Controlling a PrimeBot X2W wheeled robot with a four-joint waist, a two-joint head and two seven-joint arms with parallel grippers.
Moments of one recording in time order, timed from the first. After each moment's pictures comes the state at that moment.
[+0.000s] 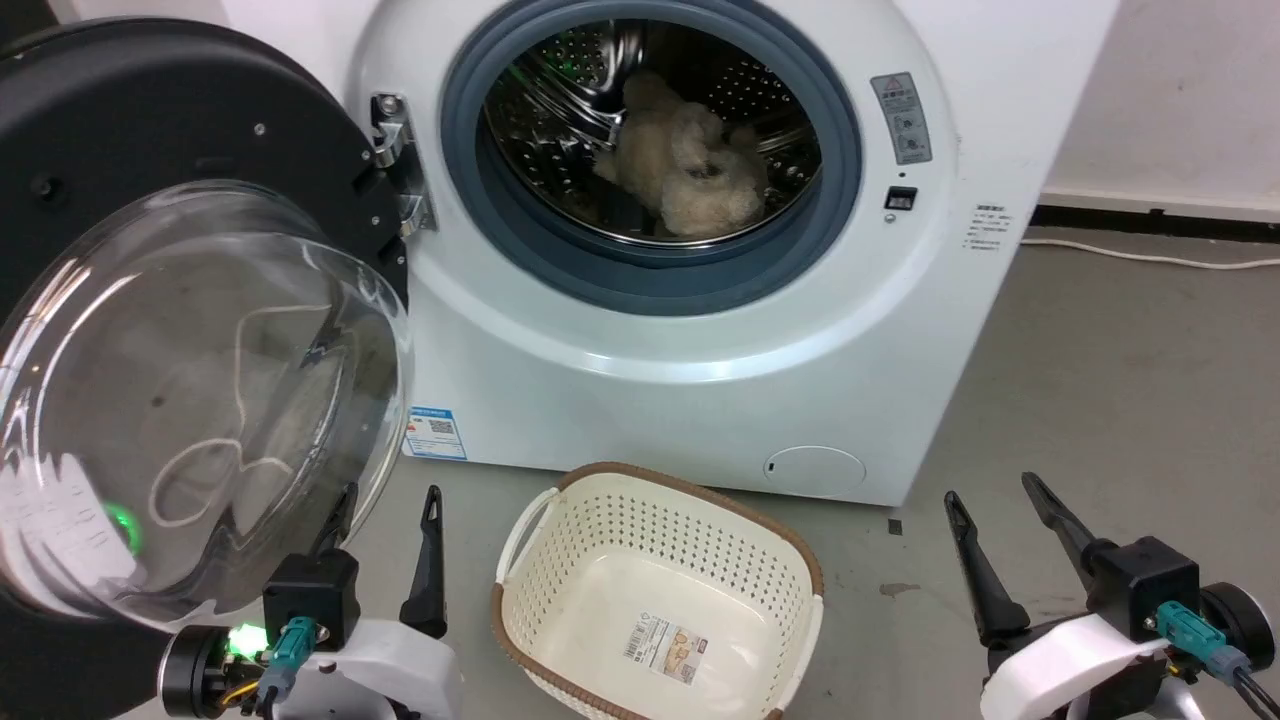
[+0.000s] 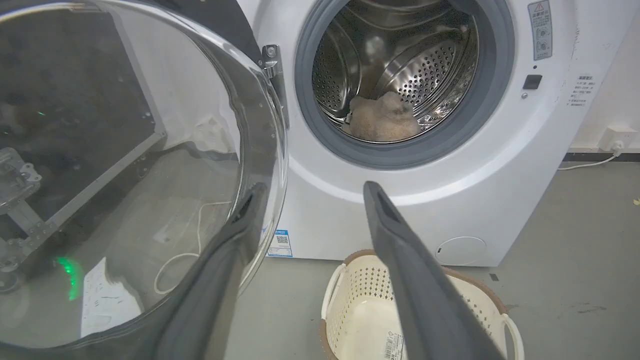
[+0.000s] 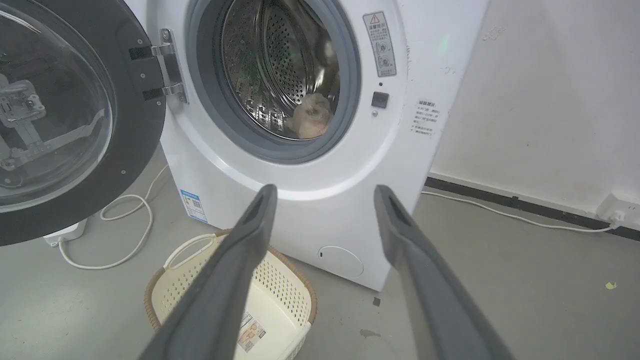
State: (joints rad) left arm -0.01 0.05 -0.01 0.00 0.00 0.00 -0.03; right arm -0.01 -0.05 -0.01 0.01 0.01 0.13 -0.03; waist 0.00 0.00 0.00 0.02
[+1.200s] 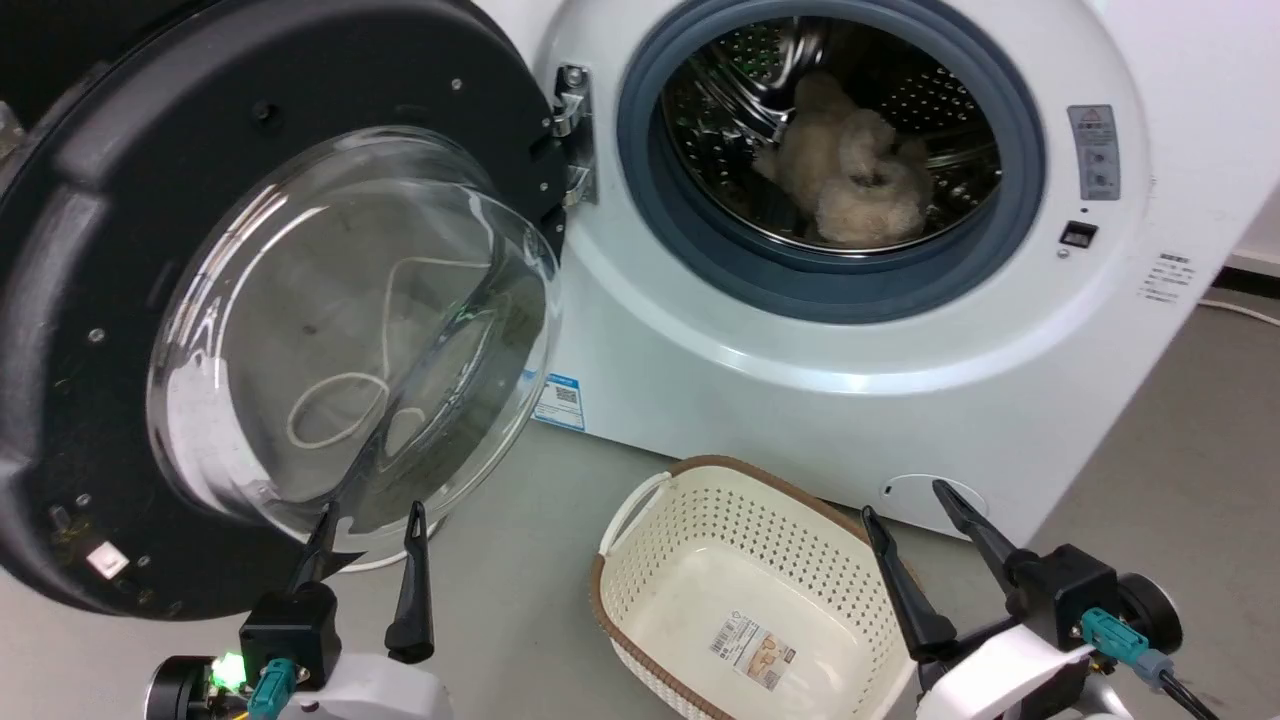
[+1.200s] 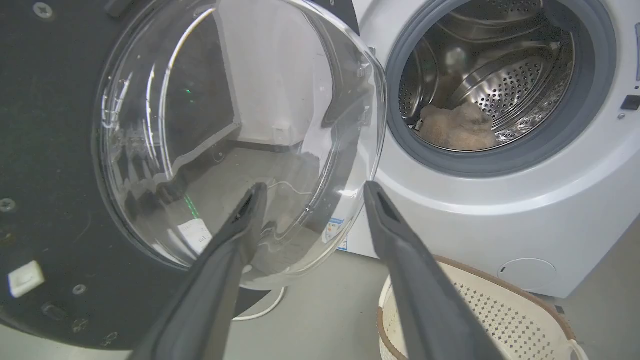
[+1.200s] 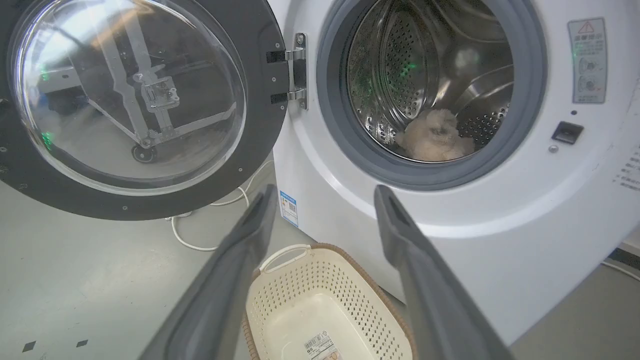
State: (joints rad) left arm 0.04 0.05 -0.01 -0.02 -0.02 0.01 -0.10; right arm -0.05 -0.07 0.14 0.09 0.07 0.13 -0.10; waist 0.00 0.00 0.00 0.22
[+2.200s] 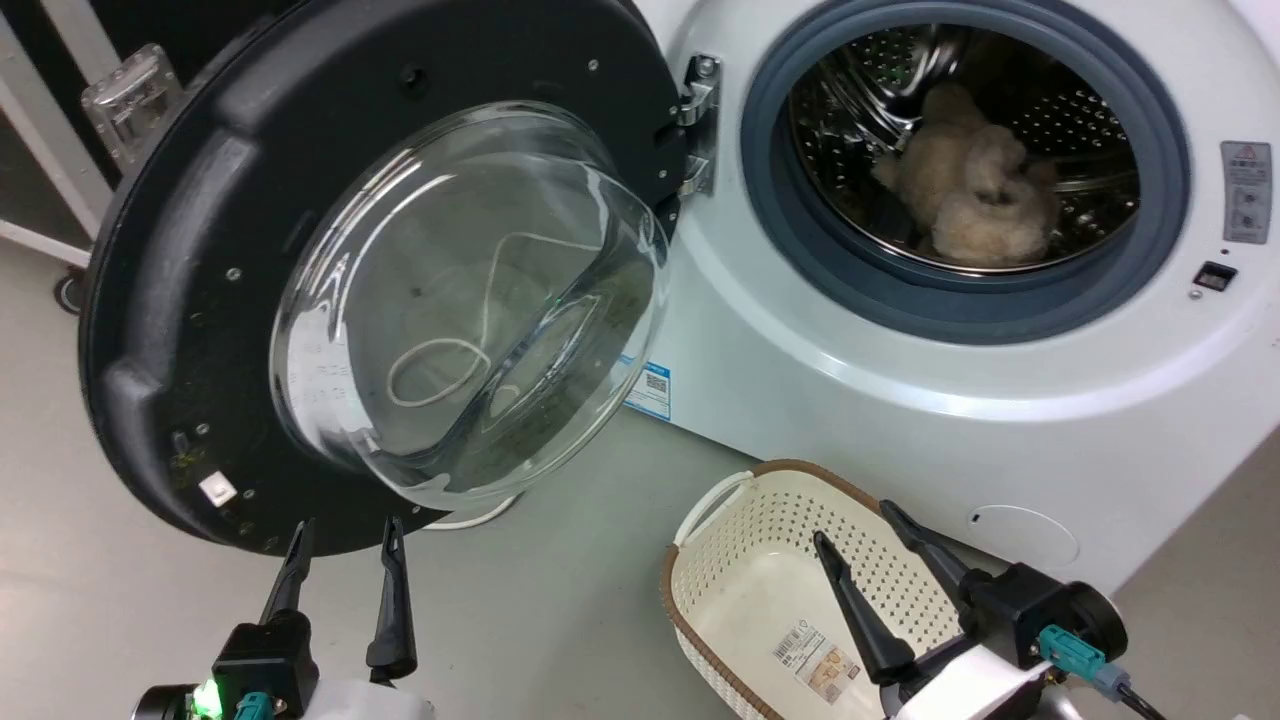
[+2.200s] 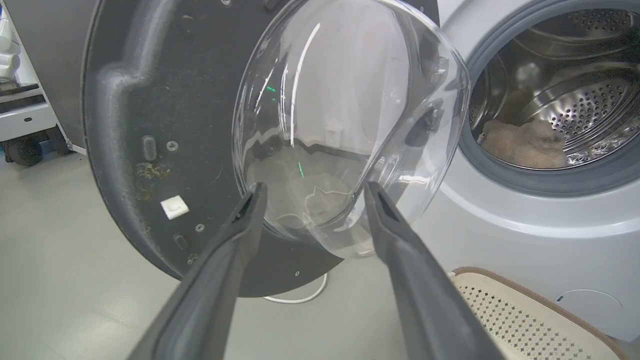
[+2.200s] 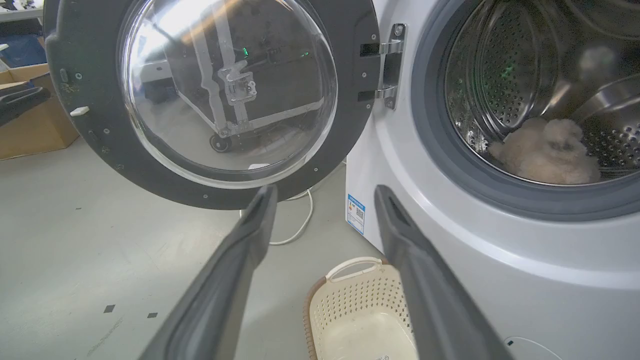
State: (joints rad) left arm 0.08 0.05 0.01 -0.03 -0.05 0.04 -0.17; right arm -0.07 -0.10 0.25 0.17 0.13 0.13 -0.17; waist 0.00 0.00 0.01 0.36
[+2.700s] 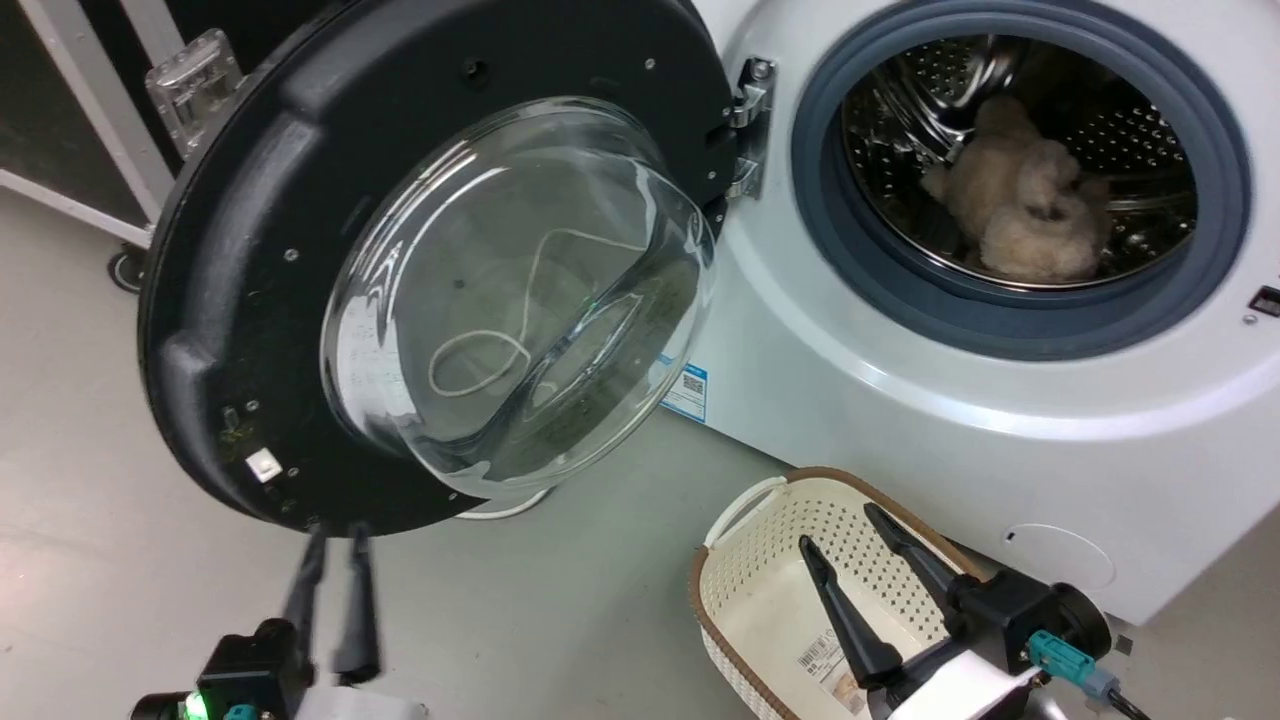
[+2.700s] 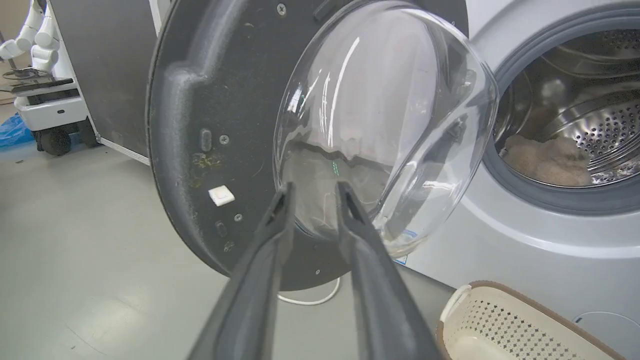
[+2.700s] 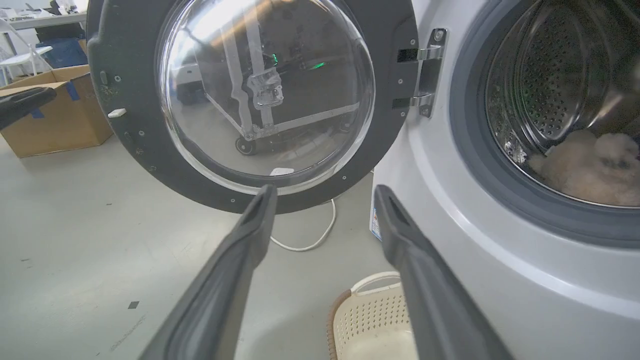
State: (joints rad) left arm 0.09 0.05 0.02 -0.03 -0.07 0.03 -0.20; right arm -0.08 -0.11 0.28 0.19 0.14 0.13 -0.20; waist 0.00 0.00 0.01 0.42
